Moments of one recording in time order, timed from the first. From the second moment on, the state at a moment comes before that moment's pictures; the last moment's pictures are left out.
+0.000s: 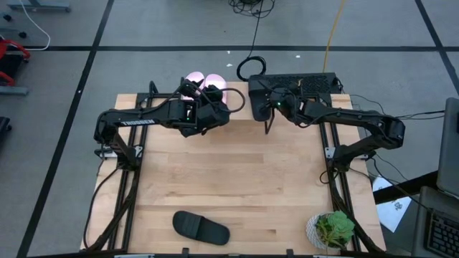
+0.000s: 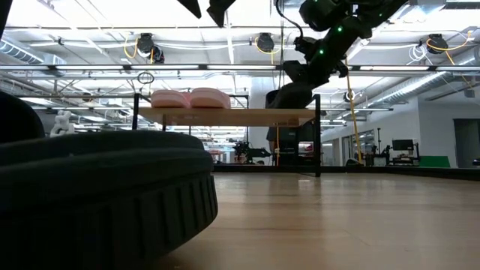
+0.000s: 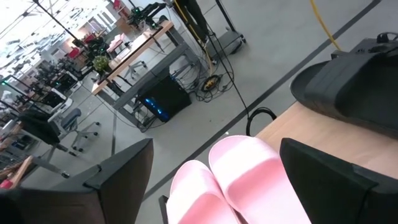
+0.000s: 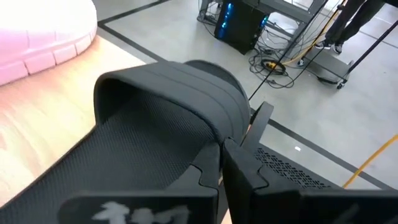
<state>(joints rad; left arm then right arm) 0.04 1.71 1.84 -0.98 -1.15 -0.25 -0.42 1.38 0.97 -0.20 0.65 0.16</state>
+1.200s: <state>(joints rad) 0.04 1.71 1.84 -0.91 -1.09 -0.19 -0.42 1.38 0.97 -0.29 0.57 0.20</state>
